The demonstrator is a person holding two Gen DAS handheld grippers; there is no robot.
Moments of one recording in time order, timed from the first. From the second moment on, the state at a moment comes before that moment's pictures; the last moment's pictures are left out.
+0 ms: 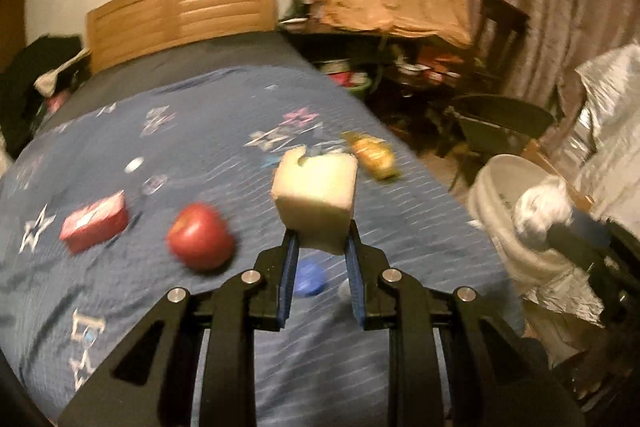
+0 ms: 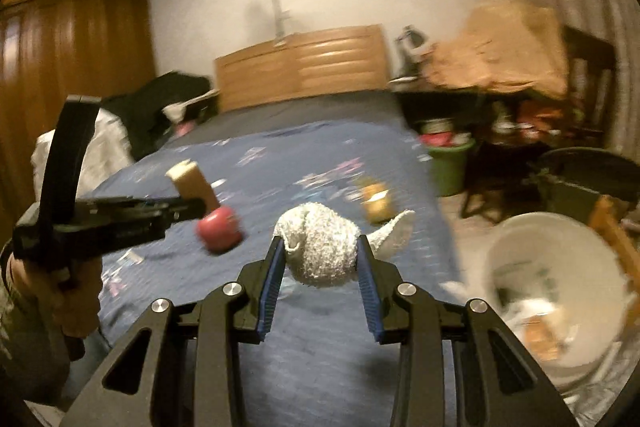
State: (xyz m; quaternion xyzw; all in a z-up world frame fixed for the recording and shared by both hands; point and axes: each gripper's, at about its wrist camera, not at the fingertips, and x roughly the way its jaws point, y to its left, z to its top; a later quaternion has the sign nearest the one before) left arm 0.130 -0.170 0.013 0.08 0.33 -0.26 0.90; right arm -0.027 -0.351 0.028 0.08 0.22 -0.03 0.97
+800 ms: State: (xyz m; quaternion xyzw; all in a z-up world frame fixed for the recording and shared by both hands) left arm 0.106 -0.450 -0.003 0.21 0.32 -0.44 0.81; right arm -0.089 -0.616 0.028 0.15 0.27 -0.22 0.93
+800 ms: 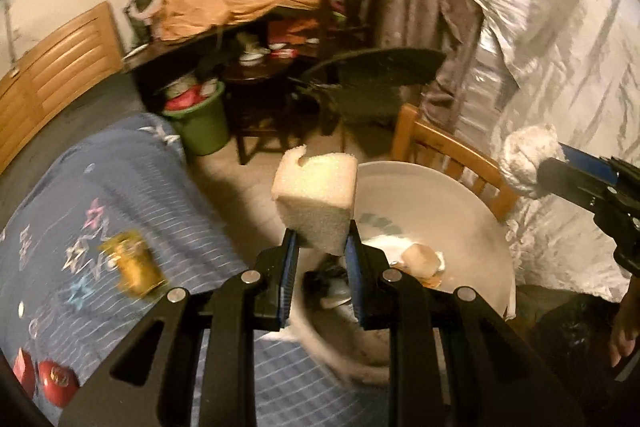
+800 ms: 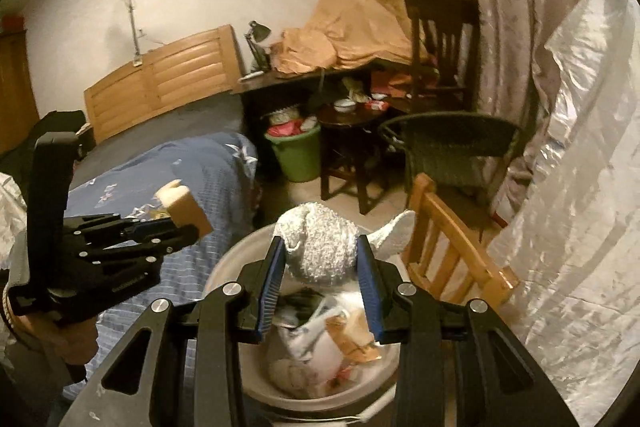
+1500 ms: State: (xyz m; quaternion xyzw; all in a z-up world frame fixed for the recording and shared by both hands) left arm 0.107 -0.489 -0.044 0.25 0.35 -0.46 0.78; right arm -0.064 -0.626 -0.012 0.16 0.30 -0.21 0.92
